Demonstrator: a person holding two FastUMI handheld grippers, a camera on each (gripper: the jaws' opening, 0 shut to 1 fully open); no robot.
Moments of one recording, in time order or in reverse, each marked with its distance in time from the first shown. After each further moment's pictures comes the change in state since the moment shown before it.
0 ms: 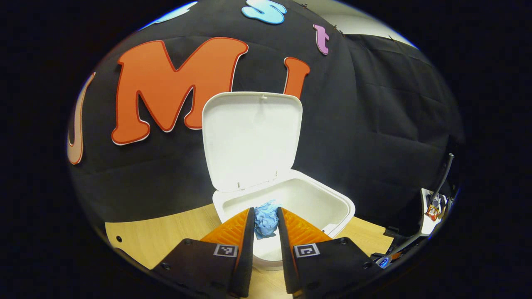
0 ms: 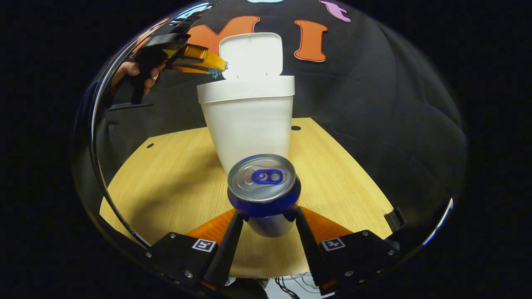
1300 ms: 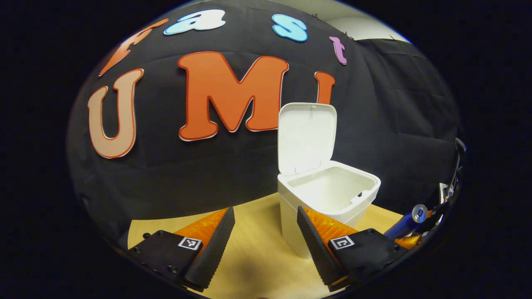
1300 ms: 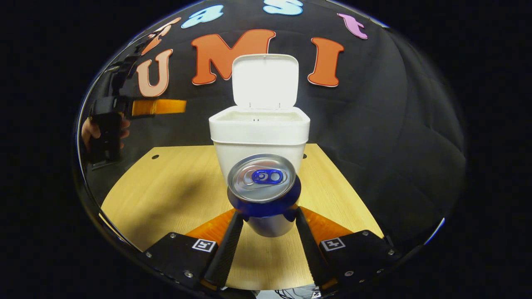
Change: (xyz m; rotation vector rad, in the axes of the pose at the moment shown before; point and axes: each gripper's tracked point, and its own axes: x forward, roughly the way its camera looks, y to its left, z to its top) left arm -0.078 0.086 -0.025 0.003 -0.080 0.256; right arm -0.006 0.015 0.090 -0.084 -0.120 0.022
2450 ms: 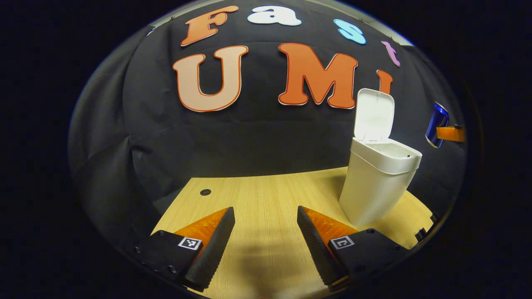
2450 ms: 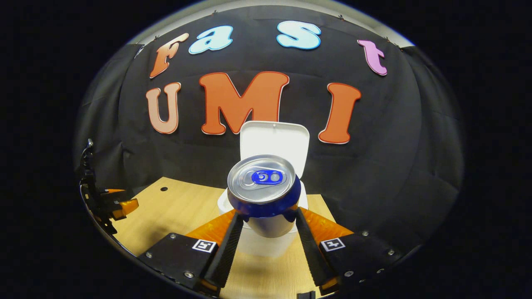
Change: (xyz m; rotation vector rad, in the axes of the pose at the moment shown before) left arm -0.103 0.098 -0.093 -0.146 0.101 0.363; right arm -0.018 -0.006 0.183 -0.073 -0.244 0.060
